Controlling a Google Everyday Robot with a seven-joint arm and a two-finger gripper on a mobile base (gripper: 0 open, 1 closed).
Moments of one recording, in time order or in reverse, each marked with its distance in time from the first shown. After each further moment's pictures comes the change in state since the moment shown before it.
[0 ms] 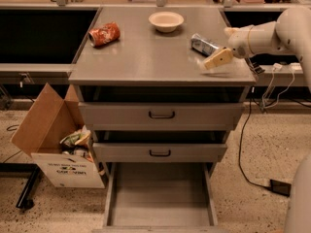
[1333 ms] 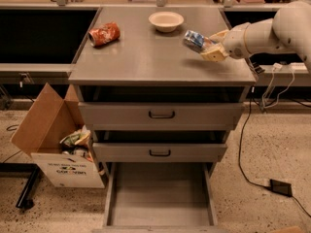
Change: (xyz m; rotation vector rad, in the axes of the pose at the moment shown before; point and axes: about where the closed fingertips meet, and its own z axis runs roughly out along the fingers) arm -0.020 0.033 -0.014 0.001 0.026 -0.141
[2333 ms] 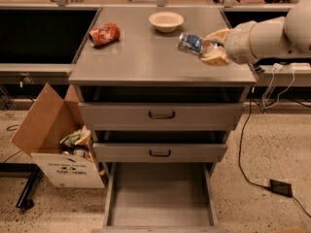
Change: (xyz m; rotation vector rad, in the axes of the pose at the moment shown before) arm -0.047 0.064 -0.053 0.028 0.010 -0.221
